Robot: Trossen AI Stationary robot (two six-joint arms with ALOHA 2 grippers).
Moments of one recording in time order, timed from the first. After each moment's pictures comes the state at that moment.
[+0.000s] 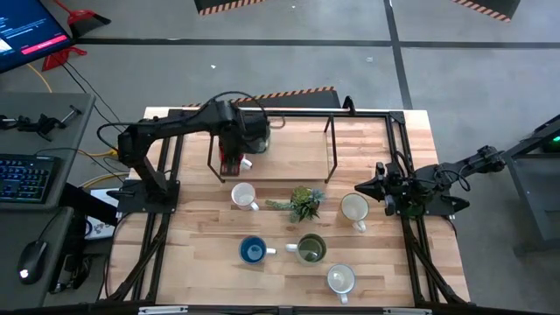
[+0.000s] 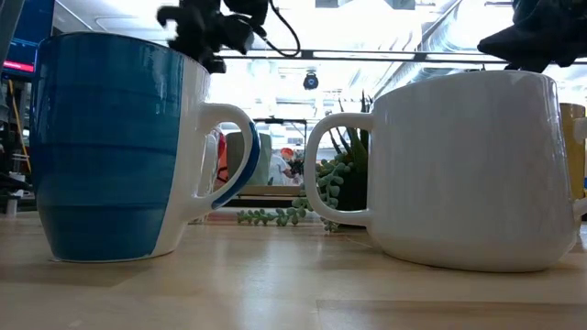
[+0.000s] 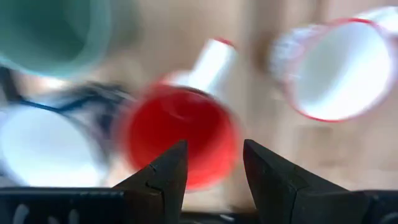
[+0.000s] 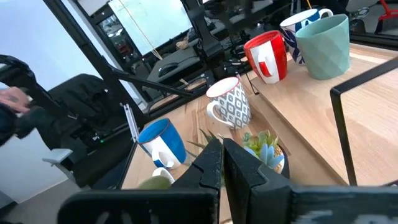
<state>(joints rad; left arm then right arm) 0.27 1.71 1.67 -1.55 -0.05 0.26 0.39 0.20 0.23 -0.13 0.37 0.52</state>
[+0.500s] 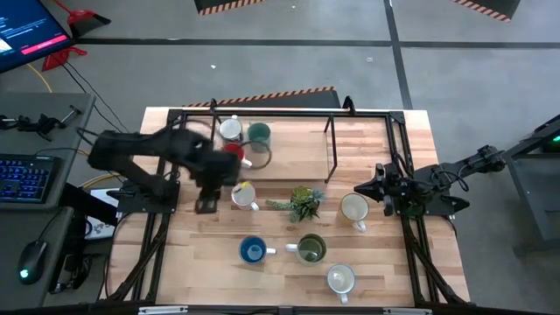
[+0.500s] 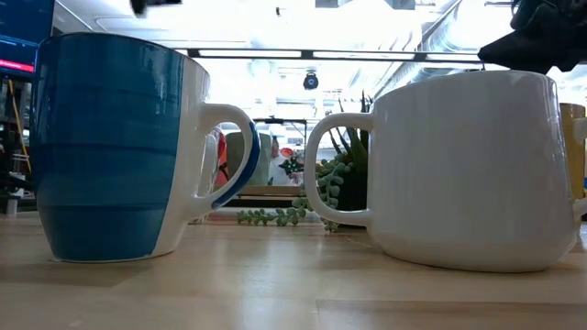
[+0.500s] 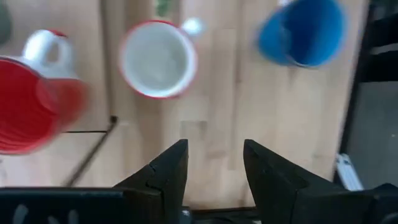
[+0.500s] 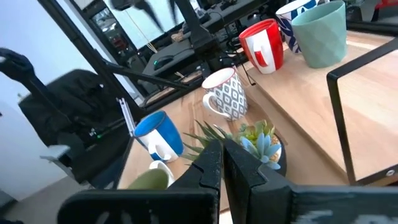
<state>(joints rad) -0.12 1.48 1.66 -1.57 0.10 -0.15 0.39 0.21 0.23 -0.16 0.37 0.55</state>
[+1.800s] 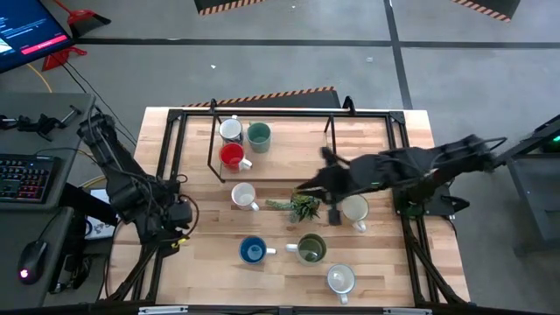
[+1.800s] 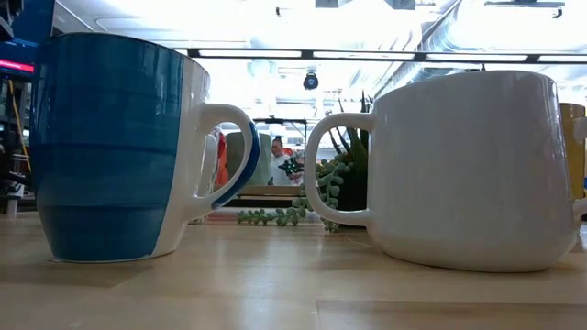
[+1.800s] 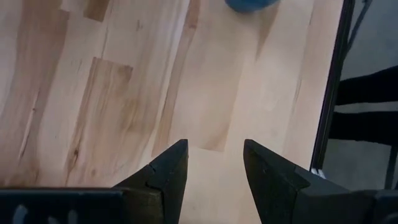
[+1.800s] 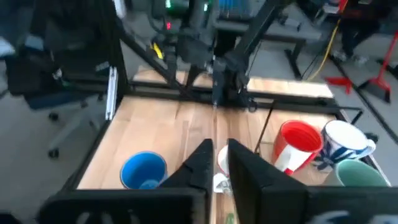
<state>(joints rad) -0.95 0.99 0.86 -1.05 -0.24 -1.17 0.30 1.38 1.51 -0.51 0.24 0.02</state>
